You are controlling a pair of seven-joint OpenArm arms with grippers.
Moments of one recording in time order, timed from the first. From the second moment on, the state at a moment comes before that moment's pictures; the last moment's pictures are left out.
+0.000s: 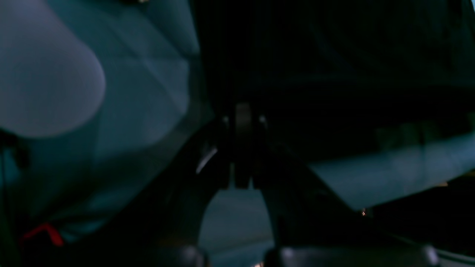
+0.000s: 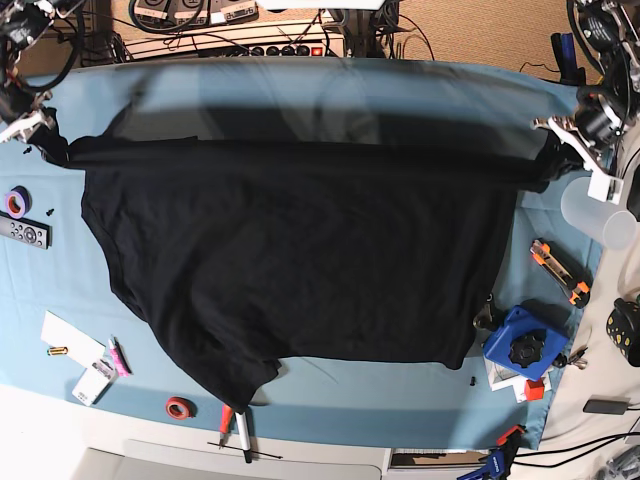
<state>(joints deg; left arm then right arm) 18.9 -15.5 -36.8 106.8 -53.1 -32.1 64.2 -11.7 23.7 61.9 85.1 68.1 39.8 -78.9</state>
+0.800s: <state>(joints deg) 7.5 -15.5 -20.2 105.0 -25.5 -23.1 48.0 3.3 23.9 36.2 85.0 27.6 36.7 -53.1</state>
